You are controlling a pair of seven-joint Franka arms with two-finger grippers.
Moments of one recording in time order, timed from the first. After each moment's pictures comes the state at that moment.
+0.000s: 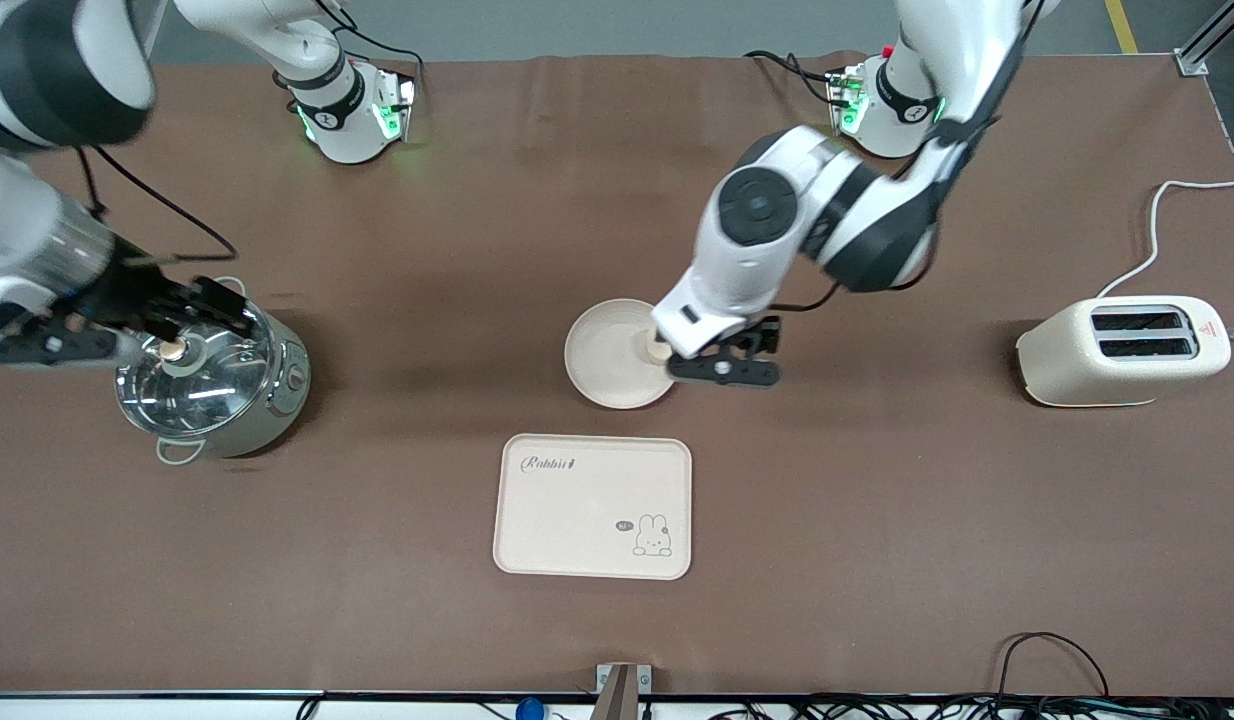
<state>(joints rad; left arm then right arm) -0.40 0.53 -0.35 -1.51 0.20 1.99 -0.67 0.21 0.03 -0.17 -1.67 0.11 1.72 0.04</state>
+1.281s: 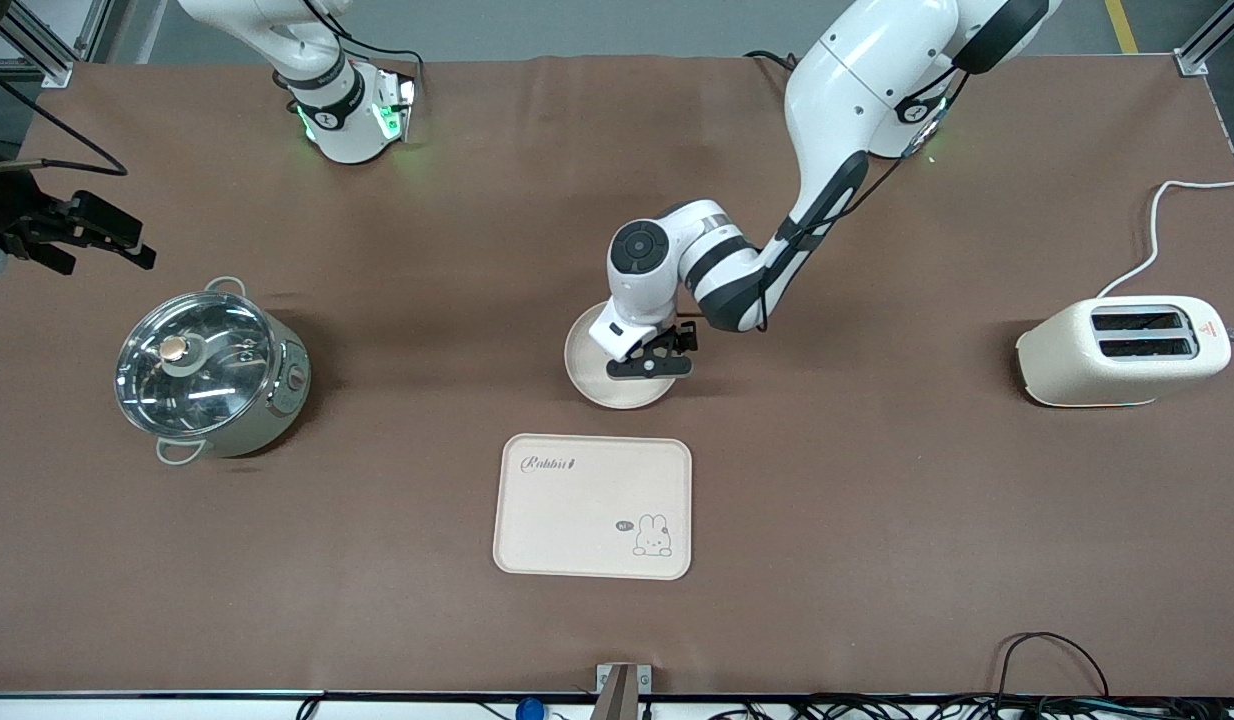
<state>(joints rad) -0.52 0.75 -0.35 -1.64 0.39 2.29 -1.06 0.06 -0.08 -0.12 -1.67 0.09 1.60 -0.05</state>
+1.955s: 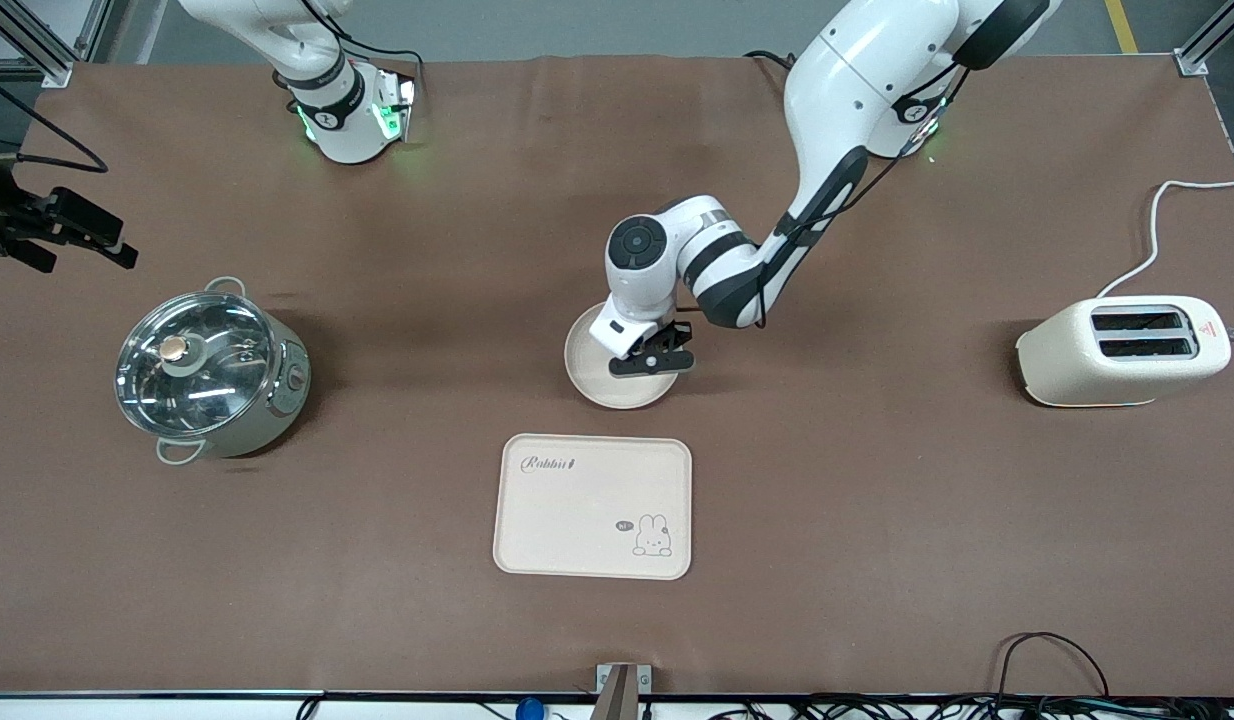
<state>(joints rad) -0.51 0.71 -0.35 -1.63 0.39 2.24 -1.10 0.05 -0.08 -0.11 -1.65 0.09 1.61 -0.06</state>
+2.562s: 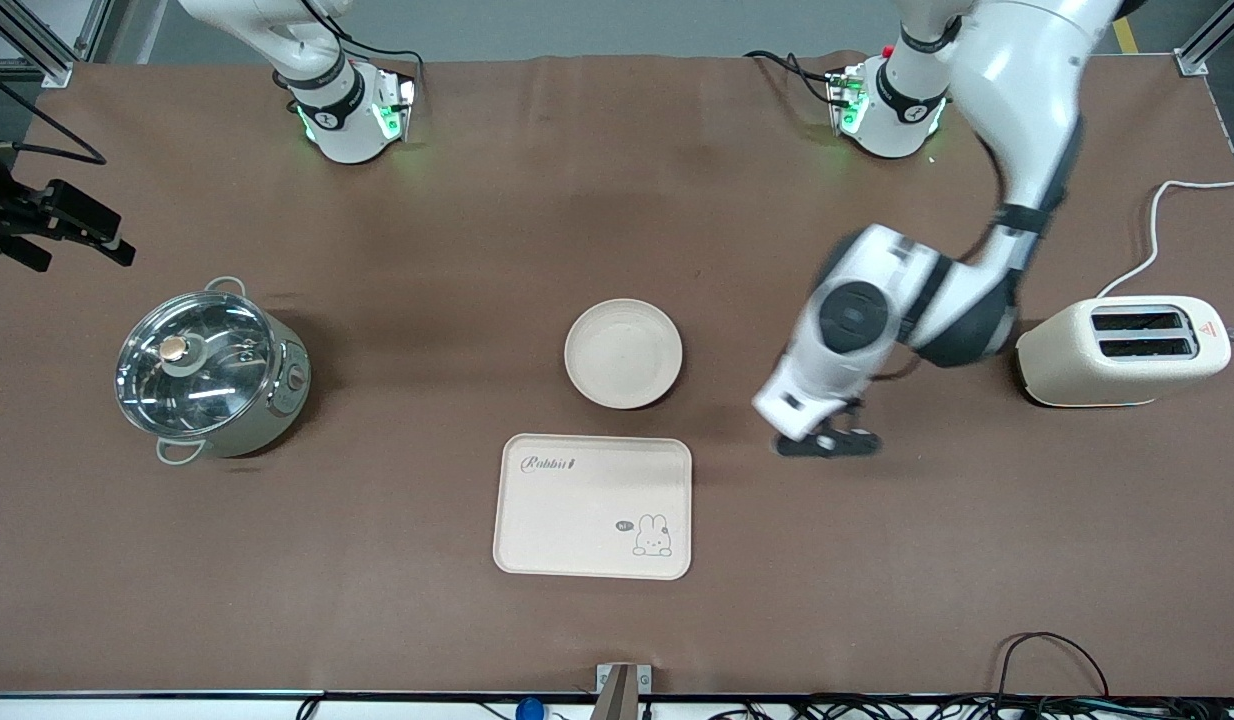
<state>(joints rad) -0.08 0.55 -0.35 -1.61 0.31 2.06 -0.51 0.05 -0.08 -0.10 -1.62 0.09 1.61 -0.06</state>
